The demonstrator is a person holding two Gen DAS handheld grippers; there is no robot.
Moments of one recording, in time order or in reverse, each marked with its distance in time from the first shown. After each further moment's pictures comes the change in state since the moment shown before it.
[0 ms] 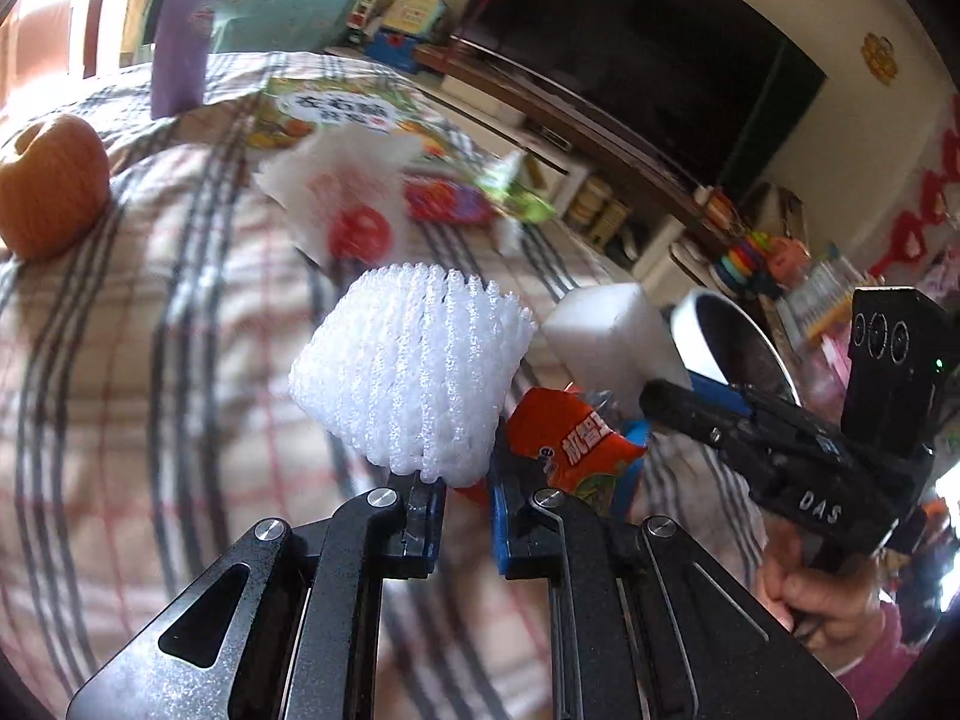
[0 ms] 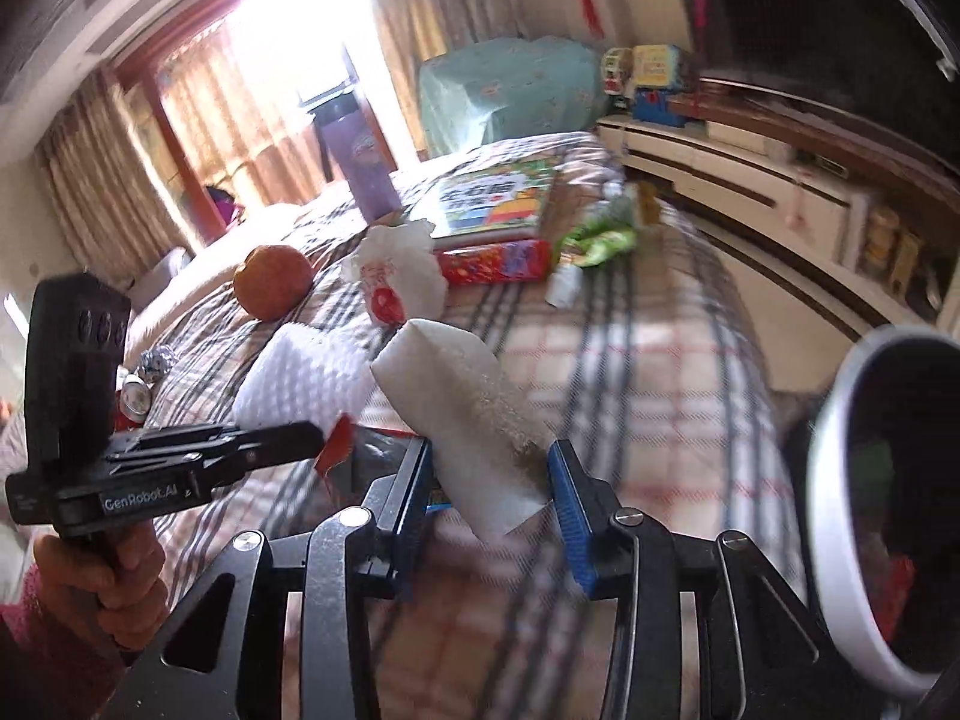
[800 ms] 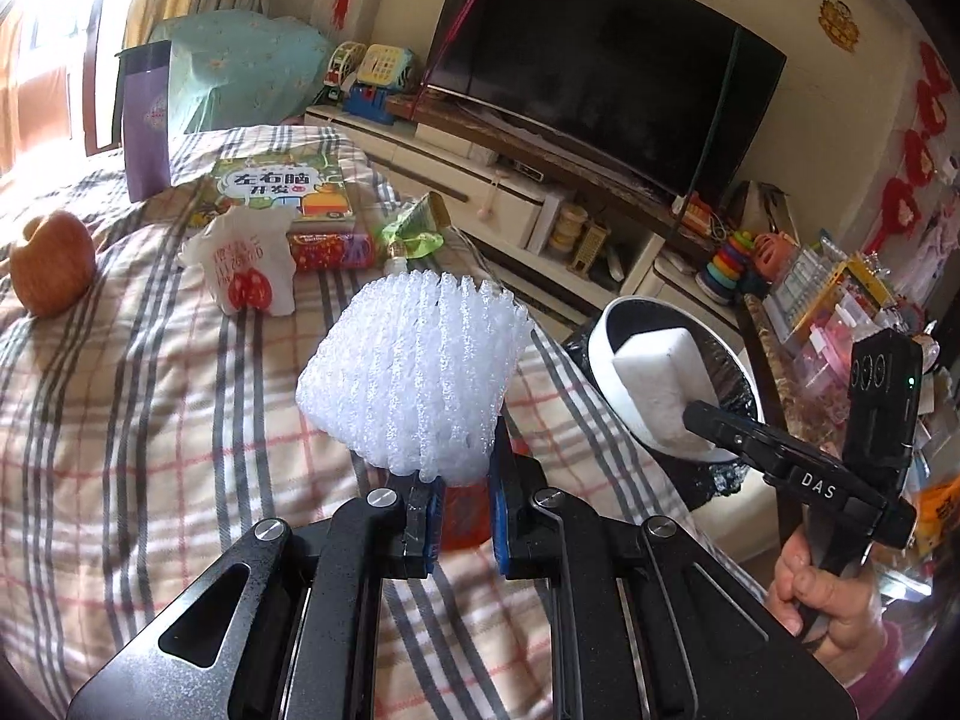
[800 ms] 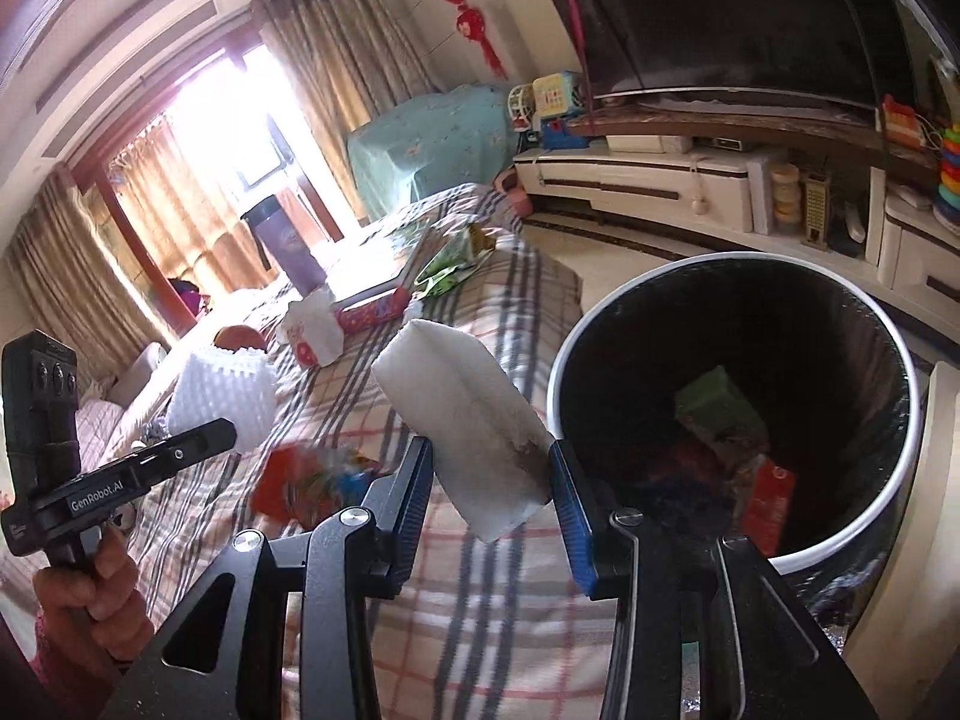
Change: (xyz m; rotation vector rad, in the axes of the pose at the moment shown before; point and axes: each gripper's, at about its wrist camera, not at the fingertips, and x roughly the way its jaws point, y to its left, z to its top) left arm -0.025 -0.092 -0.009 0.085 -0.120 0.066; right arm -0.083 -0.086 -0.033 0.183 -0.125 -0.046
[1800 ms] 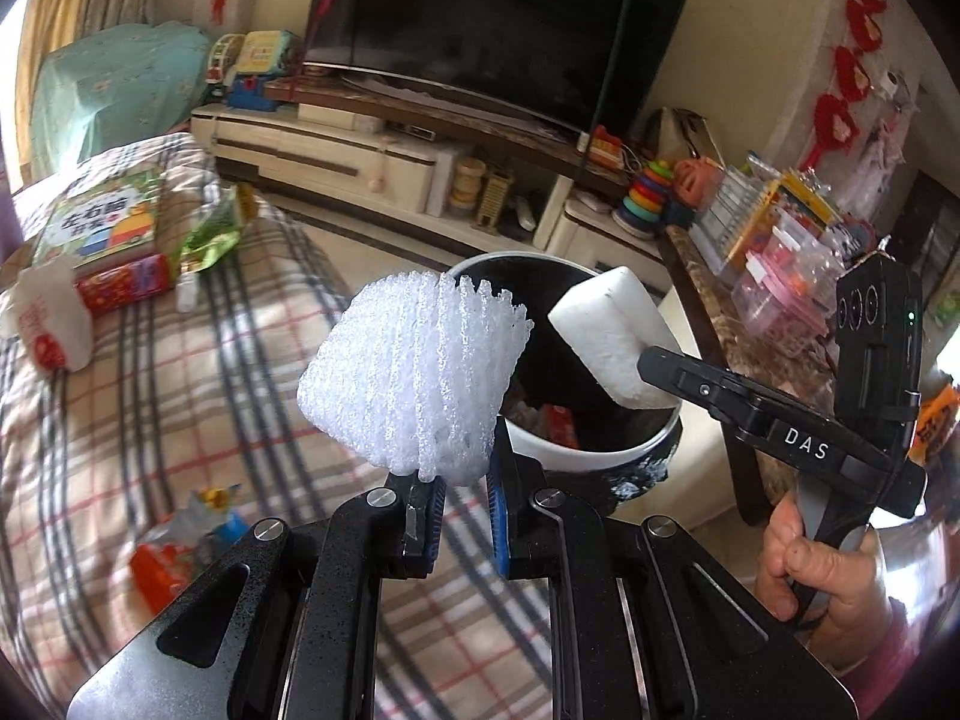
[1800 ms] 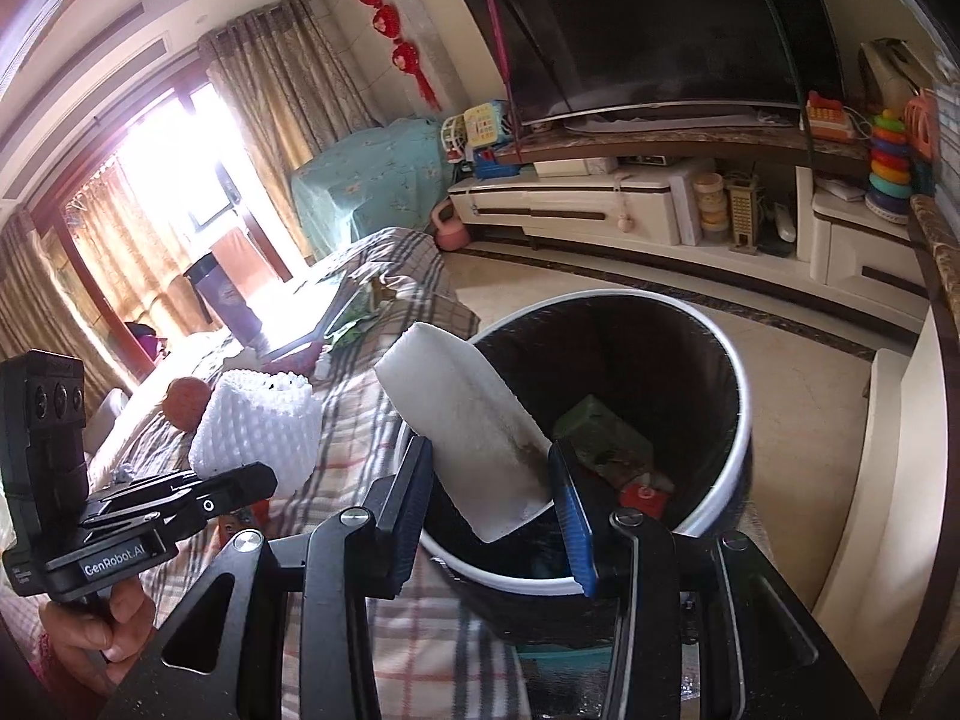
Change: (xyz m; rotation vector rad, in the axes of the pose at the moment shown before) left arm 0.060 -0.110 0.008 0.180 0.099 -0.156; right arm -0.042 -0.058 0.011 0.075 -0.062 -0.117
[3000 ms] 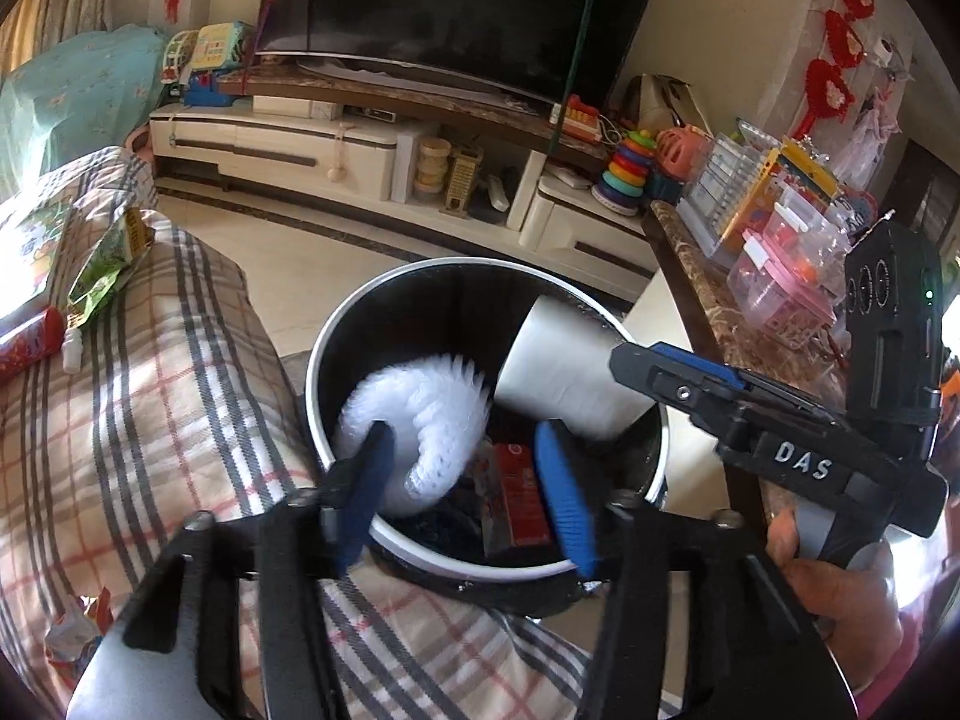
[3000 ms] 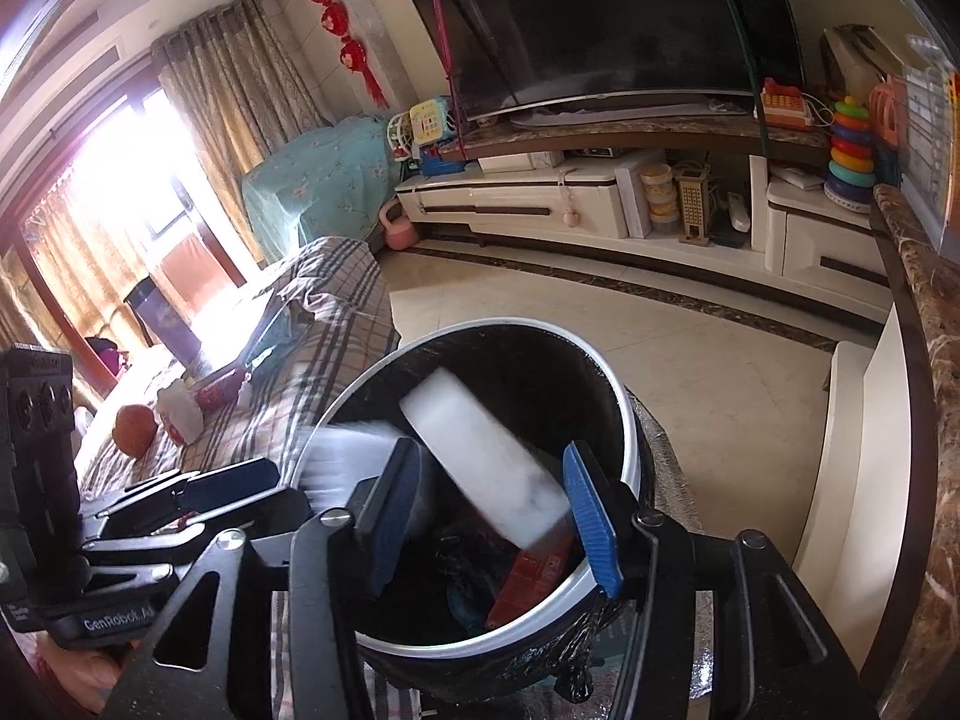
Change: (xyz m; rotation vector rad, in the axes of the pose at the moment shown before) left arm 0.066 -0.046 0.032 0.046 0.048 -0.021; right arm 0.006 -0.043 0.024 0.048 0.013 -0.093
